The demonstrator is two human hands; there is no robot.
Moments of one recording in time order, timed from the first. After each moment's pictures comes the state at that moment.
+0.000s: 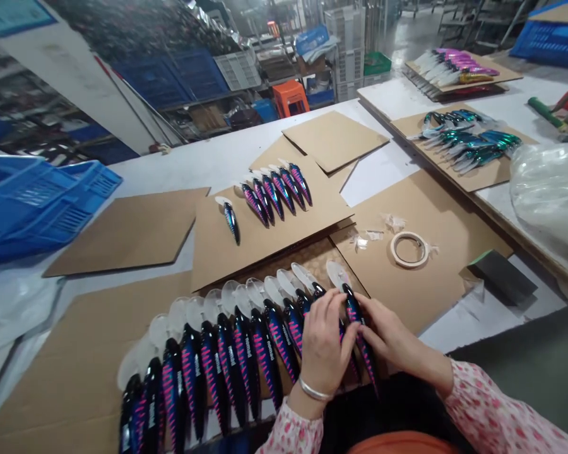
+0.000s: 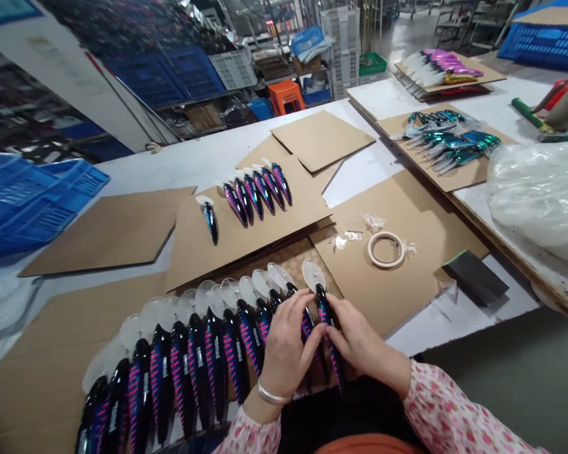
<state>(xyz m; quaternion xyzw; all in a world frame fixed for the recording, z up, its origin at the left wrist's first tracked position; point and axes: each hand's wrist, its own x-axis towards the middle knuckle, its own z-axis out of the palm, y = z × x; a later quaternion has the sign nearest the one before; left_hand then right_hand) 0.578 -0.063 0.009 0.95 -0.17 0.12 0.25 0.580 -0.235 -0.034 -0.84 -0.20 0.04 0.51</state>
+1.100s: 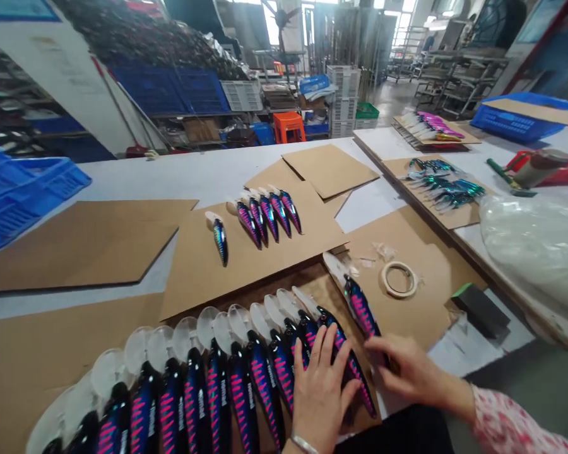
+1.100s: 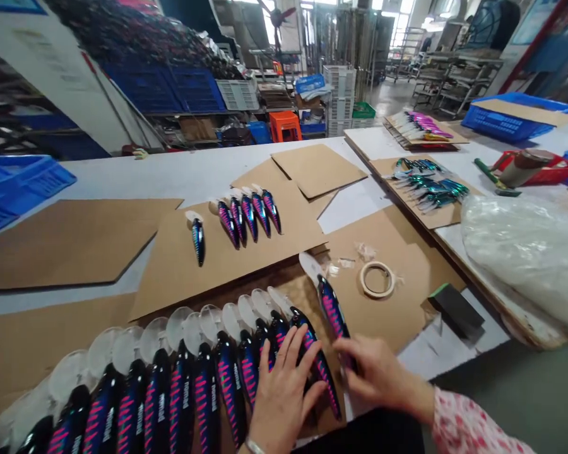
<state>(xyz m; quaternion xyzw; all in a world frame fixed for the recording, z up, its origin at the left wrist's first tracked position) 0.565 -0.060 -0.020 0.97 -0.20 0.13 0.10 0.591 -0.283 -0.022 -0.88 -0.28 0.05 0.37</state>
